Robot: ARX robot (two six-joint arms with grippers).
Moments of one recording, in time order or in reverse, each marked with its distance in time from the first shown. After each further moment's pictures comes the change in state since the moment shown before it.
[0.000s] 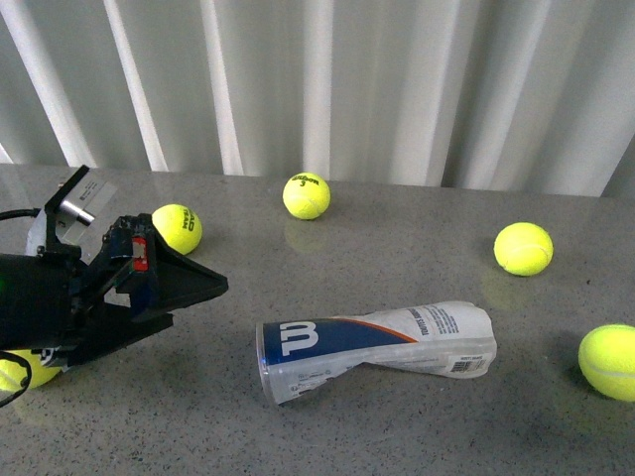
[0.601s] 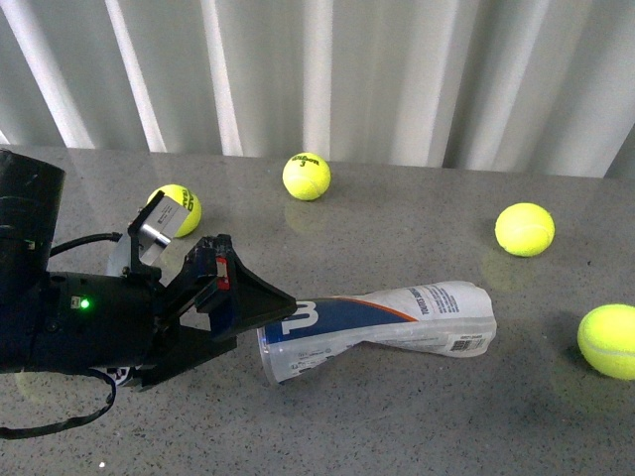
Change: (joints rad) left arm -0.137 0.118 0.011 0.111 -0.016 -0.145; right arm 0.000 0.000 0.000 0.000 0.000 0.000
